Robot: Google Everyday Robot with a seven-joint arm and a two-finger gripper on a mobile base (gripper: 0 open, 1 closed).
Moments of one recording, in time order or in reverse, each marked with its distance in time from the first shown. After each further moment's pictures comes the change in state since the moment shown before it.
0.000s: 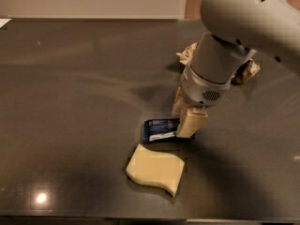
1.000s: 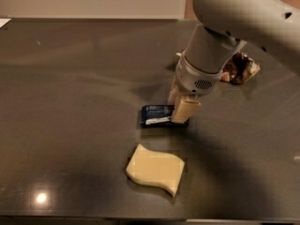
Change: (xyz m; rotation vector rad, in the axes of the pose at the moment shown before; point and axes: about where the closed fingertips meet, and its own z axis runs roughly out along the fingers) arm -0.005 -0.035 -0.001 0.043 0.005 0.026
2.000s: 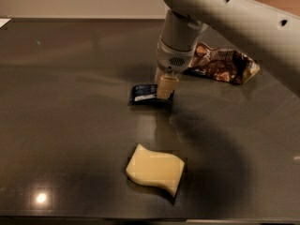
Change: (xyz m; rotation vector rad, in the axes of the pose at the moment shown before) arm -0.030 -0.088 0.014 0.028 0.046 0.003
